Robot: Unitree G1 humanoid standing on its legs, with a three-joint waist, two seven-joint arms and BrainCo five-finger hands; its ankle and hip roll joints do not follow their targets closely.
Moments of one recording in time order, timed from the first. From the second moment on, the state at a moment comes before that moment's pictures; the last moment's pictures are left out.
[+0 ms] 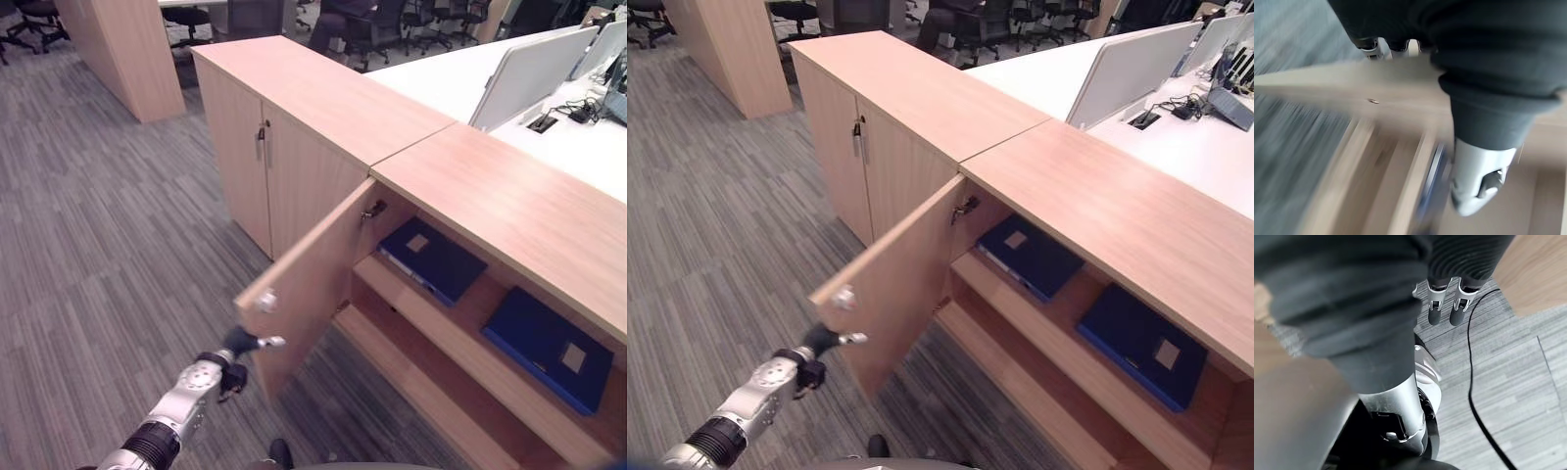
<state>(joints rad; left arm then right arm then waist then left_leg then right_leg) -0.16 0.53 -0.67 0.38 -0.59 0.09 -0.18 0.06 -0.28 0.35 1.26 0.07 0.05 0.30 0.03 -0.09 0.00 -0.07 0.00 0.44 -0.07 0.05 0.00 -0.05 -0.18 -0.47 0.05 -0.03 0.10</state>
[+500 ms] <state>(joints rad) -0.27 0.43 -0.82 0.18 -0.75 0.12 -0.48 0.01 -0.30 0.41 1.26 0.05 0.03 0.34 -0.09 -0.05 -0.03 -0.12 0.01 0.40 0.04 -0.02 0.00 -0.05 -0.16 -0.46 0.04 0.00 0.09</state>
